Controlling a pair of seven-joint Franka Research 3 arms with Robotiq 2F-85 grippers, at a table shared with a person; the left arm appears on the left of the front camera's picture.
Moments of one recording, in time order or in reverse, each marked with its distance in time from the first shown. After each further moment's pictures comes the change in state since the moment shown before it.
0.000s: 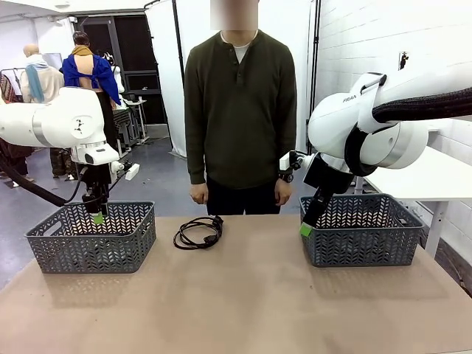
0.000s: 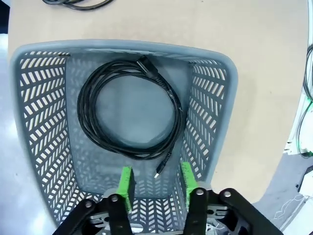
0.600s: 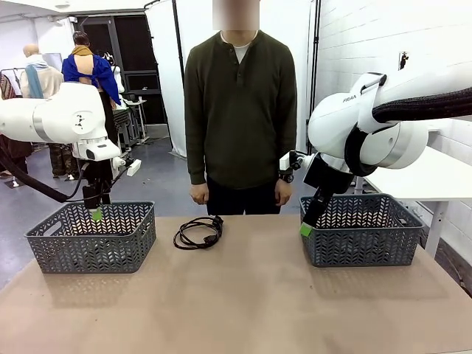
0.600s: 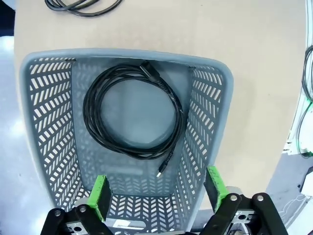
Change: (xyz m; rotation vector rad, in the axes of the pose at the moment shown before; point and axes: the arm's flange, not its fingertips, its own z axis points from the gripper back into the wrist) left arm 0.007 -0.001 0.014 0.013 -0.005 -0.008; right arm 0.000 0.000 0.000 0.000 0.000 0.000
